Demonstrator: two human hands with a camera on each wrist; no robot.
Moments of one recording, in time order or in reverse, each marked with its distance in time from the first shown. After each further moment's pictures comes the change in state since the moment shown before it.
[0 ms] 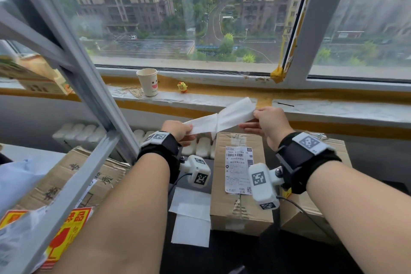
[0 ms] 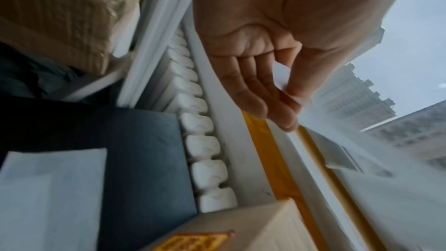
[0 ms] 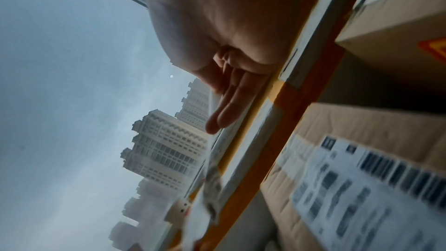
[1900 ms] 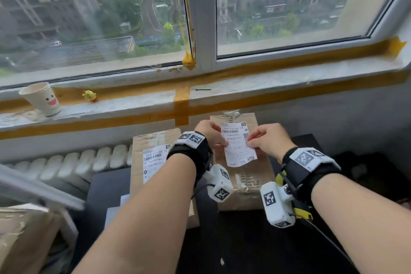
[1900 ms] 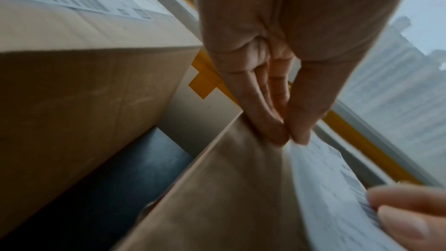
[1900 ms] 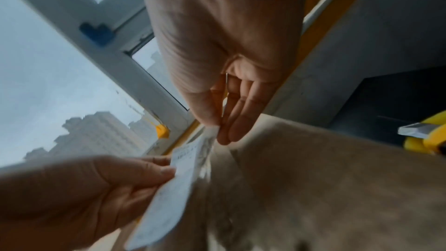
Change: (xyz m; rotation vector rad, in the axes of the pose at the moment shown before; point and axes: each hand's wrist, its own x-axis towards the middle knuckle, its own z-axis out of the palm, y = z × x) left_hand -0.073 -0.001 0.261 0.466 -0.501 0.193; right_hand -0.007 0.071 -0.225 -0.580 0.278 0.040
